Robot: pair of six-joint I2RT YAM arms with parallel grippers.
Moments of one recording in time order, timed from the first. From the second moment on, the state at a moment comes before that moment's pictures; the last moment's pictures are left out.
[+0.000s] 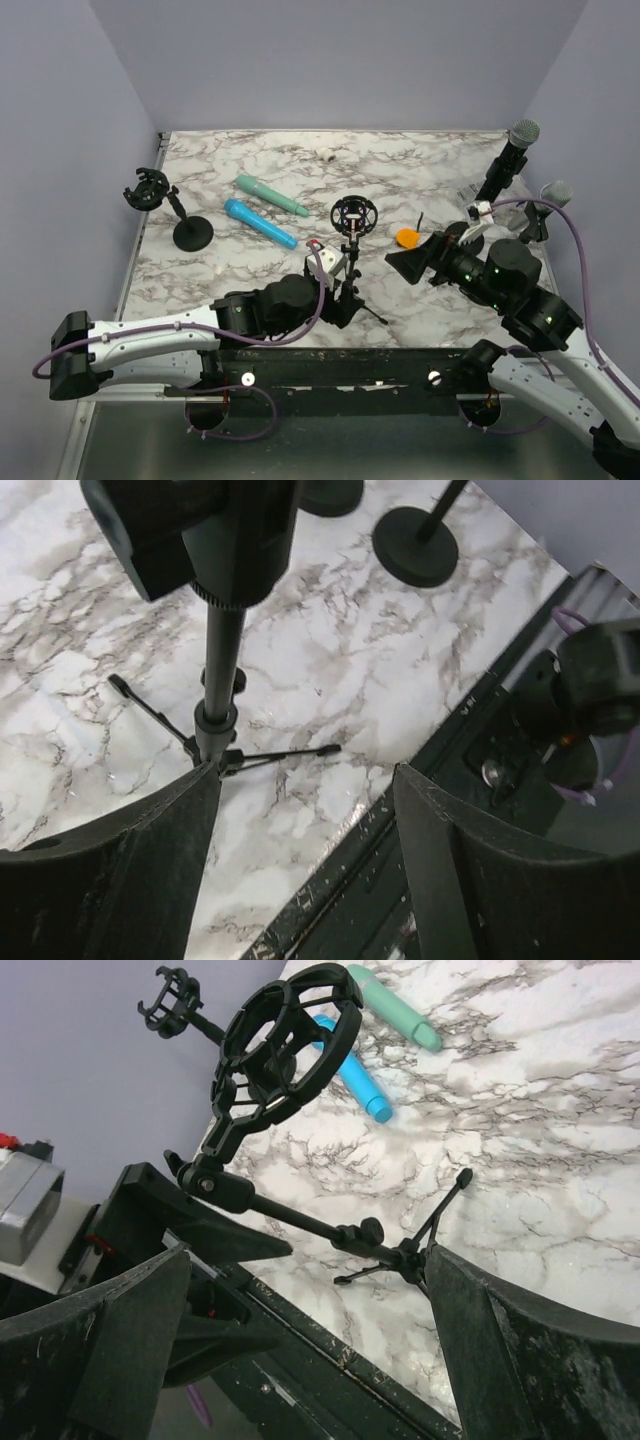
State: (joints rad) left arm -1.24 0.94 0.70 -0.09 -0.25 -0.43; right arm 0.72 0.62 0.83 -0.44 -0.03 0.65
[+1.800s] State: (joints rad) left arm -0.95 1.06 0.62 0.20 0.23 0.07; right arm 0.65 0.97 0.33 0.23 -0.53 1.00
